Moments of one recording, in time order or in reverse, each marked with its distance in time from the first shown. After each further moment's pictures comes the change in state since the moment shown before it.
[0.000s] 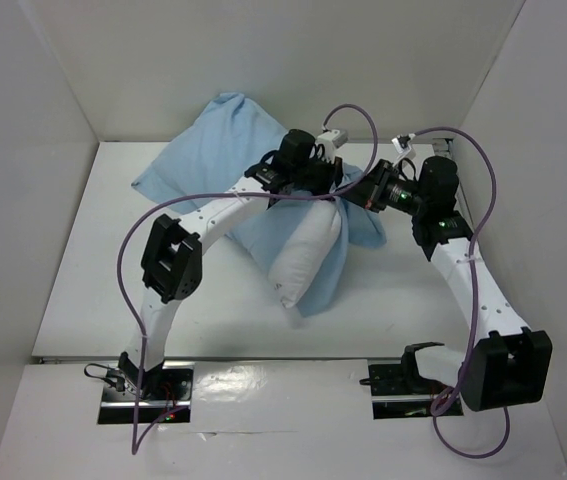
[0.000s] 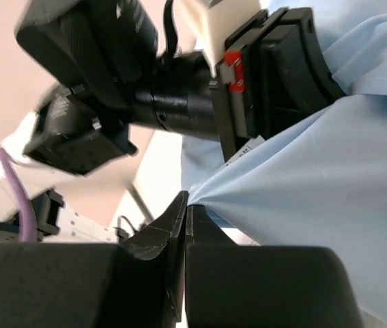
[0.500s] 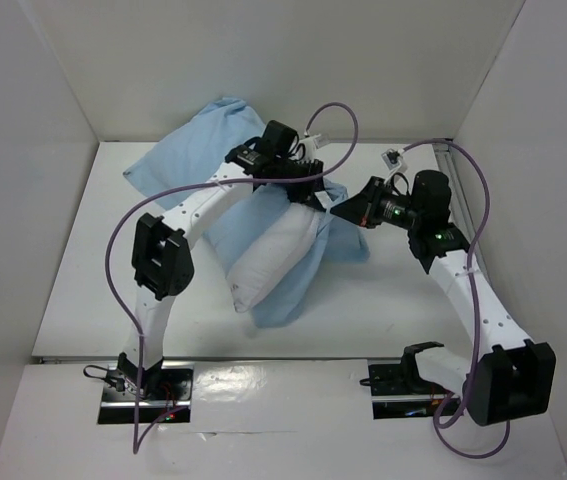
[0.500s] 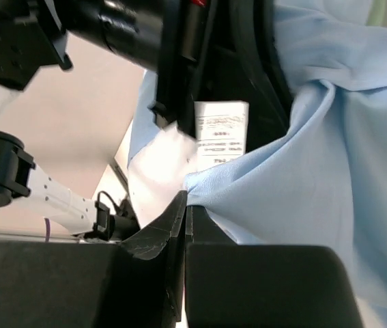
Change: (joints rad) left arm 0.071 -0.014 0.135 -0.464 0.185 -0.020; right arm 0.043 -0.068 -0.073 -0.093 0.028 -0.141
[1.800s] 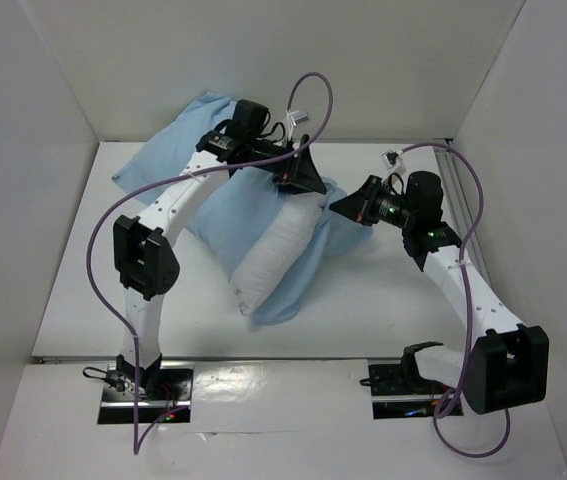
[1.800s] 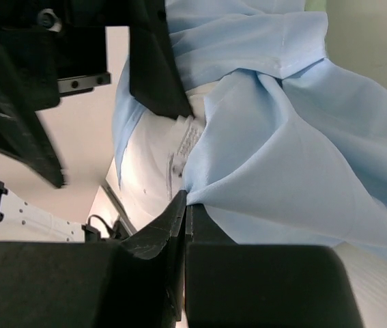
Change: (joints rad) left arm 0.117 -0.071 0.011 -0.018 0.339 -0.069; right arm 0.006 0.063 -0.050 0.091 0.087 0.050
